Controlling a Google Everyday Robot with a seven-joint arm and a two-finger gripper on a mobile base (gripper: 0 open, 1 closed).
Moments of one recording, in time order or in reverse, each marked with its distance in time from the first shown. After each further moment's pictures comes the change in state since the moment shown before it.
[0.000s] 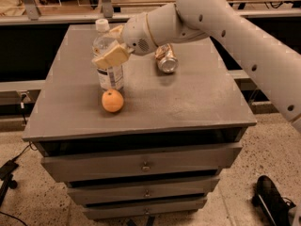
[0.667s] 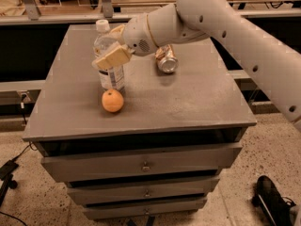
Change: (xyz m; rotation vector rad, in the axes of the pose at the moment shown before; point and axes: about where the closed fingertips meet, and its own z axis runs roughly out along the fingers) arm 0.004 0.000 -0.001 0.007 0.010 0.003
